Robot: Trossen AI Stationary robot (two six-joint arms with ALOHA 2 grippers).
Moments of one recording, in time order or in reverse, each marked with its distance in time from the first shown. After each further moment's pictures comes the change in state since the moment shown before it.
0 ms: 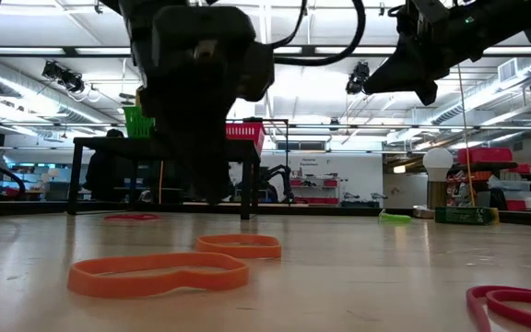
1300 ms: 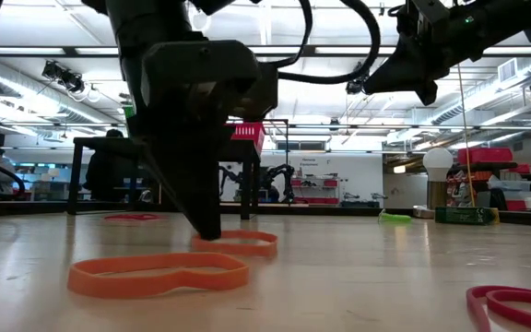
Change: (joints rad) left arm -0.049 0.109 0.054 -0.005 -0.059 -0.082; right arm 0.000 0.000 0.000 0.000 0.000 0.002
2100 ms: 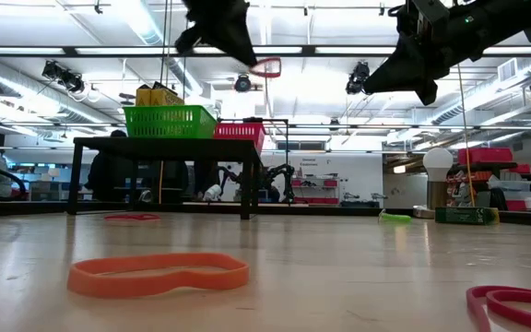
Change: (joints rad) left arm 0.253 -0.474 0.049 -0.154 -0.326 0.156; right arm -0.001 0.000 0.000 0.003 0.000 0.000
